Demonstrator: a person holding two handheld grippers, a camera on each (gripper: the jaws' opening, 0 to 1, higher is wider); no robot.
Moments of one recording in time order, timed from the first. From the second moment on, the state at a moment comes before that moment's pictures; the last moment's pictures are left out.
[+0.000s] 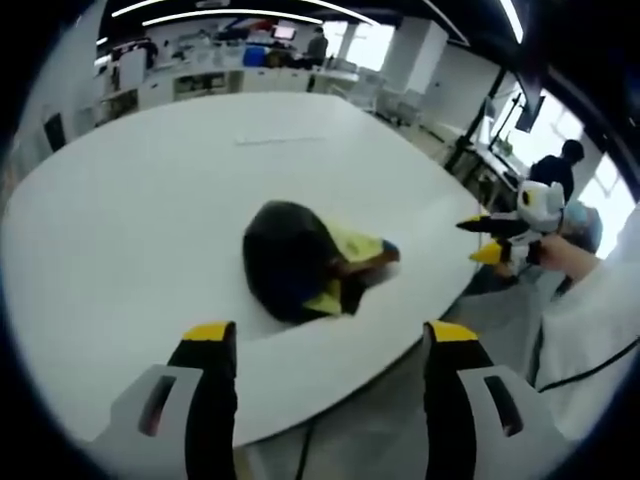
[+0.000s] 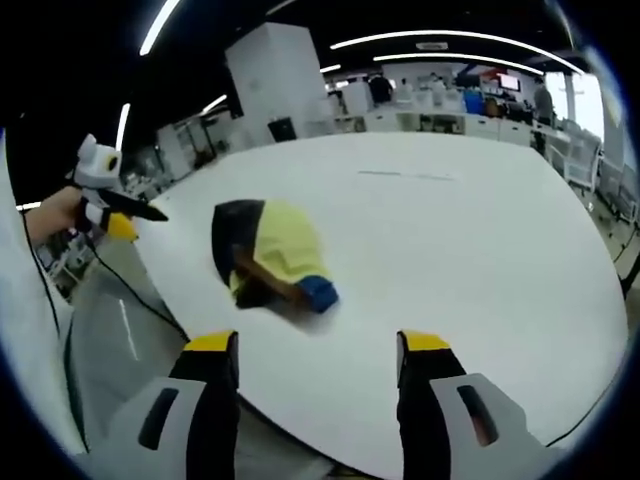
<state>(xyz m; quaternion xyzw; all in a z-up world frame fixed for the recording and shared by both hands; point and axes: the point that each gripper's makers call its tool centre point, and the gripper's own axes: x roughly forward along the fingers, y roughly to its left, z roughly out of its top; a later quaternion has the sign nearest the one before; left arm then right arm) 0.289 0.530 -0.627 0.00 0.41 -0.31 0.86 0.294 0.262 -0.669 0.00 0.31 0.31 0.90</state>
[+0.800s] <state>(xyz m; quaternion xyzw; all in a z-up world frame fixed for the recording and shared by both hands) 0.300 0.522 -0.641 0.00 0.41 -0.33 0.85 0.311 0.265 -0.700 -0.03 0.33 0.32 0.89</state>
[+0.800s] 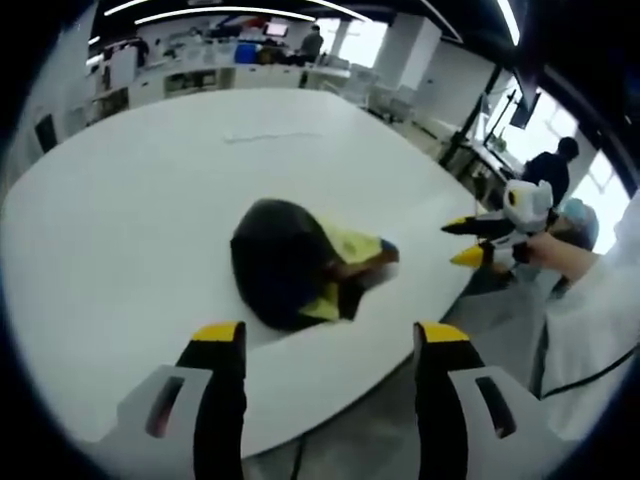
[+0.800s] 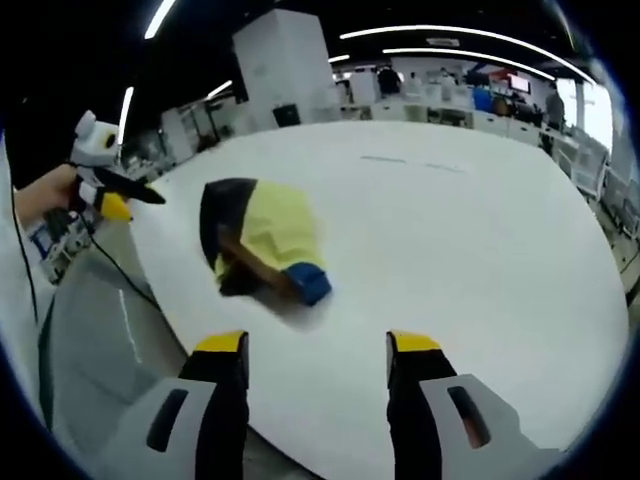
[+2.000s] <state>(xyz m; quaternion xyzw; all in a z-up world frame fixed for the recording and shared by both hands) 0.307 0.516 -0.665 -0.01 0.43 -0.32 0.85 0.331 0.300 -0.738 -0.14 0.33 0.38 0.85</state>
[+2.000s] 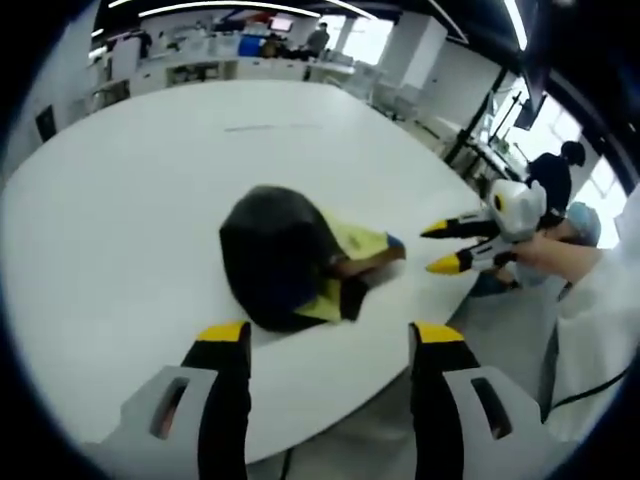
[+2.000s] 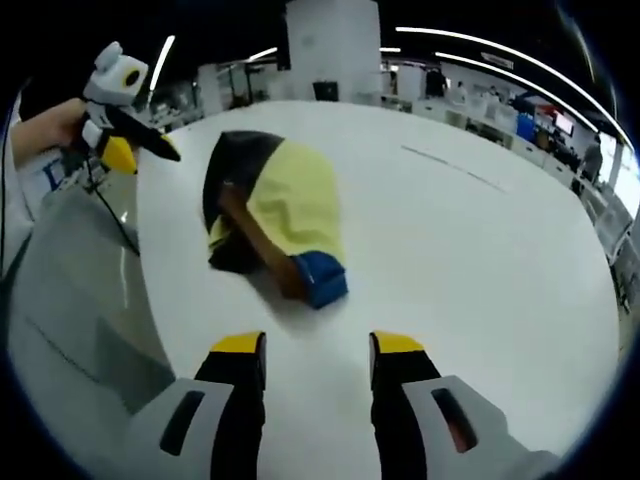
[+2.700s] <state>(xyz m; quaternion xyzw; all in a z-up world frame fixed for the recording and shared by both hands) 0.307 0.514 -0.670 0.00 0.43 -0.32 0.84 0.351 0.317 -0.749 -0.20 0.31 0.40 0.84</state>
